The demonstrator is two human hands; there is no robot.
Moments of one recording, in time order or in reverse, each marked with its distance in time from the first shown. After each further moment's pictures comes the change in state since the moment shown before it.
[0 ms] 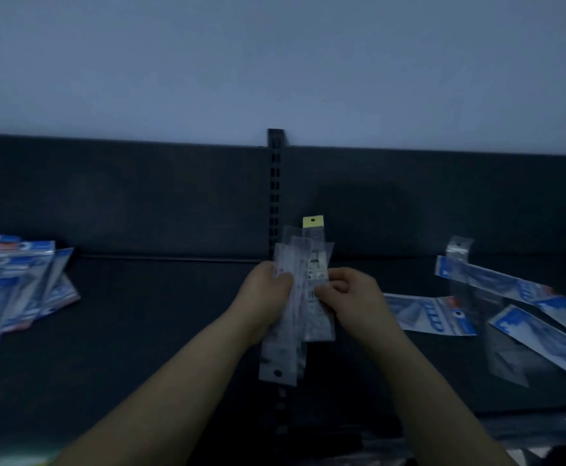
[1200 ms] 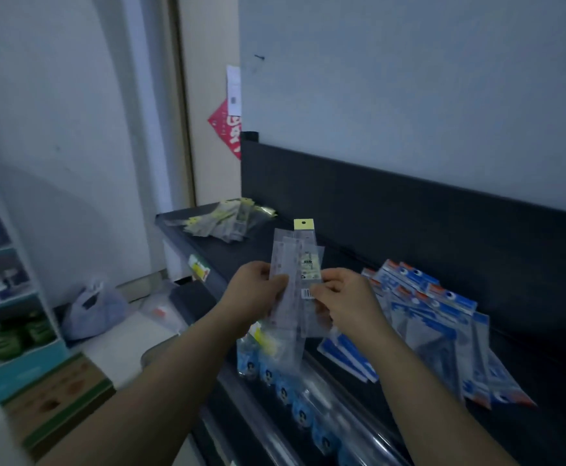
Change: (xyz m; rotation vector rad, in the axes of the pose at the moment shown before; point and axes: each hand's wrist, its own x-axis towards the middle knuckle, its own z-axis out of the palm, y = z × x) left_hand -0.191 -0.082 -0.525 0.143 0.935 -0.123; right_hand -0.066 -0.167 0.545 0.004 -0.810 -0.298
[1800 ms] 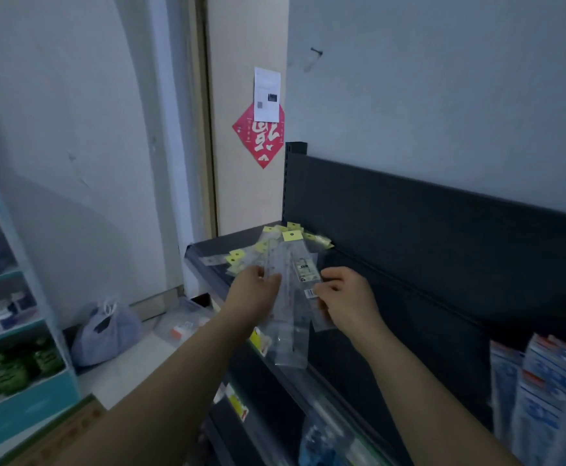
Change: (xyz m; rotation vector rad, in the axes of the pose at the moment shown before) left_hand 0.203 -0.074 -0.117 0.074 0.148 -0.039; right_hand 0.187 -0.021 0.154 0.034 0.051 0.031
